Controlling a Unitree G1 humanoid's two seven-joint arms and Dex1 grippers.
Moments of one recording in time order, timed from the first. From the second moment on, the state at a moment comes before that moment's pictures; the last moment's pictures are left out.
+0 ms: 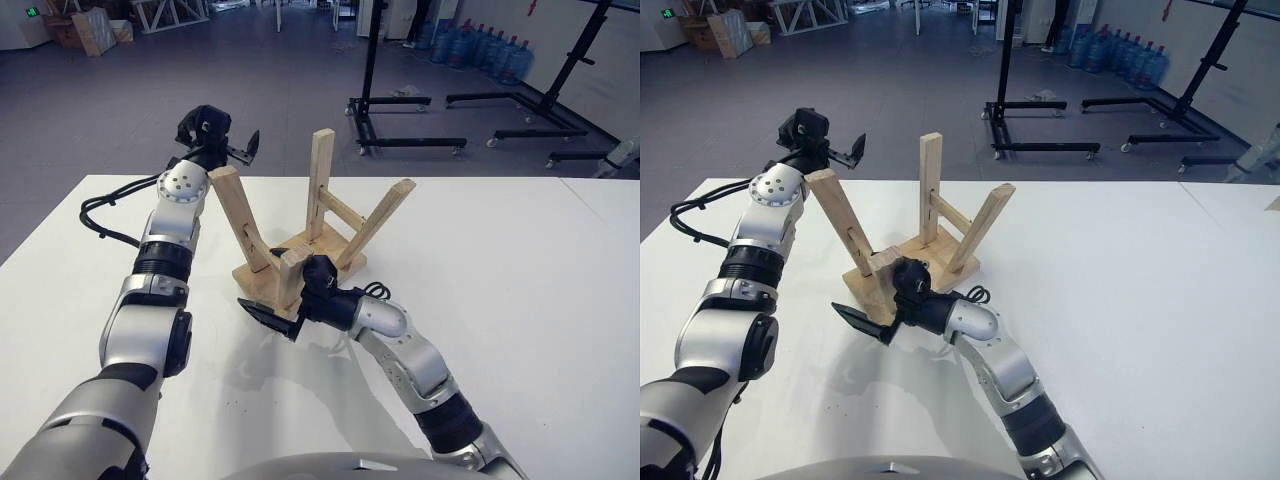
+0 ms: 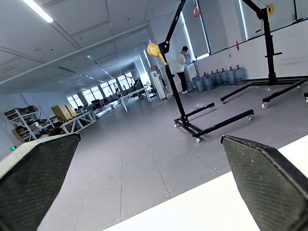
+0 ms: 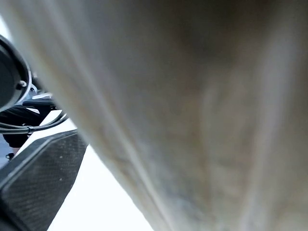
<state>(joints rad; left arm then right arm) -0.96 0.36 0.02 0.80 0.06 -0.09 -0.25 -0.18 -0.06 0.45 -0.17 0.23 0.19 0.62</state>
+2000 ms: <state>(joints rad) -0.17 0.89 0.29 -0.66 -1.41 0.93 -0.83 -0.97 -0.56 -0.19 1.25 0.27 -0.44 1.55</state>
